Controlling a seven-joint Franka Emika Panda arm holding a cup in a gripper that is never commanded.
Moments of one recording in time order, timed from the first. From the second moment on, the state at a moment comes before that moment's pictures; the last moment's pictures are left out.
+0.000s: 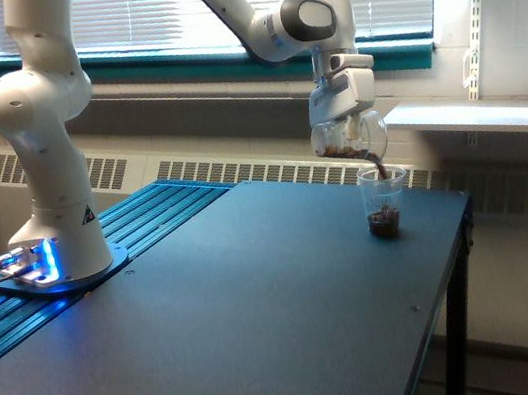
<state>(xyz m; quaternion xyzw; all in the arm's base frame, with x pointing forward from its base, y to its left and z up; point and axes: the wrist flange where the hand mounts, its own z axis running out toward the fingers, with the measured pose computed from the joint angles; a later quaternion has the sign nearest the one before) 0.472 0.278 0.306 0.98 0.01 0.09 0.19</state>
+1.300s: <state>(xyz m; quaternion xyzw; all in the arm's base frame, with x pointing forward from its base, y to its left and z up) 0.479 0.281 0.320 0.97 0.04 0.06 0.23</state>
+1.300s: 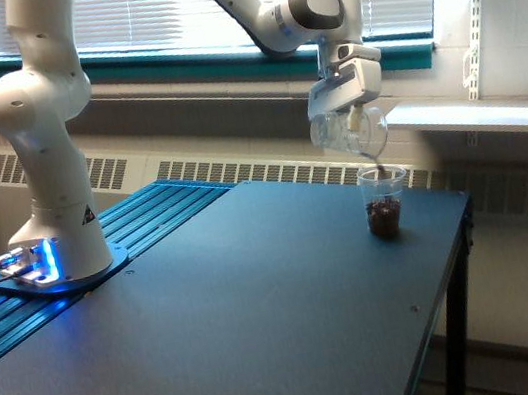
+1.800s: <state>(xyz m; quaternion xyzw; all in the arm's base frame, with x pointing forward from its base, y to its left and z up) 0.482 0.282 0.324 0.97 0.06 0.05 0.24</state>
